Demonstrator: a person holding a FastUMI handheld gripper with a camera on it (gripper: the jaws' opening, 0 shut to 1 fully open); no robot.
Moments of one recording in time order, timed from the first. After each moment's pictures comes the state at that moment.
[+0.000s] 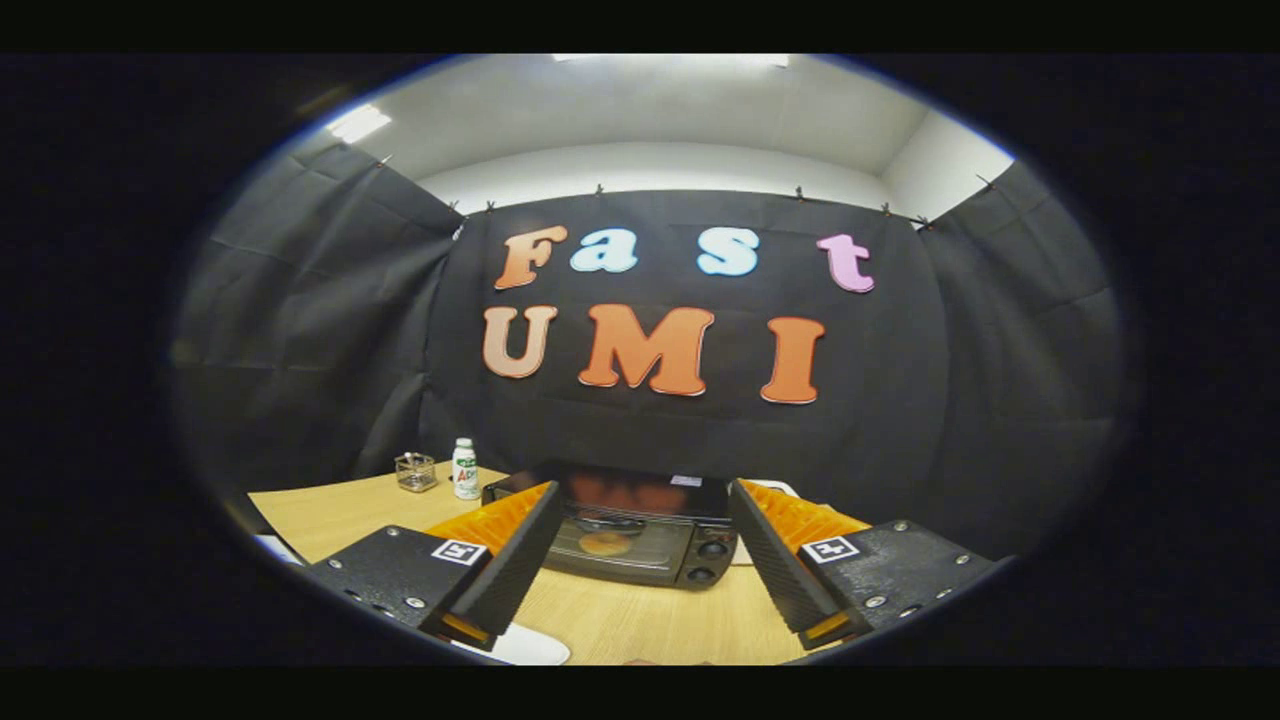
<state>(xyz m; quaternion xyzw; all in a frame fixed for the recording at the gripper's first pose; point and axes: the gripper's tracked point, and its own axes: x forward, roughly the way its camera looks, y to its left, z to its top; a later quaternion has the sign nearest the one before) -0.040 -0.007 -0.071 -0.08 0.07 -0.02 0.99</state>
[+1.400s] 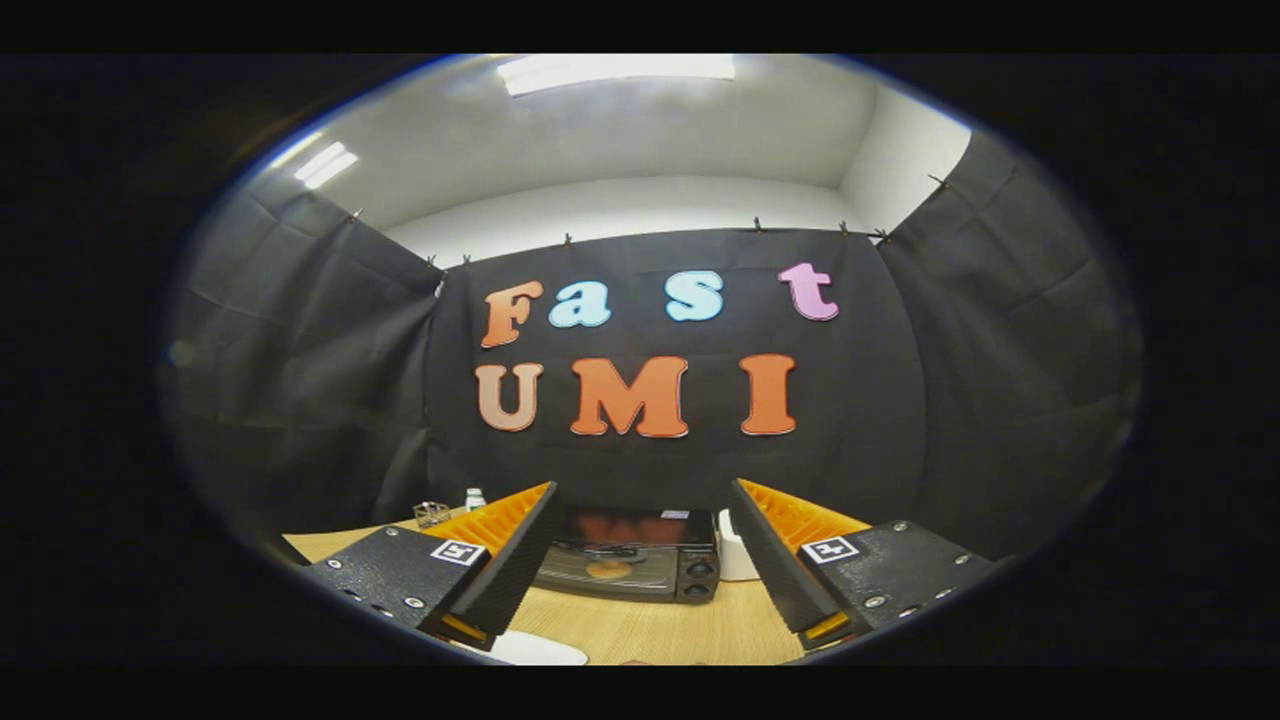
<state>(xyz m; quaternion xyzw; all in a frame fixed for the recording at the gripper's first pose) -0.070 -0.014 -0.011 -0.03 0.01 -0.02 1.00</state>
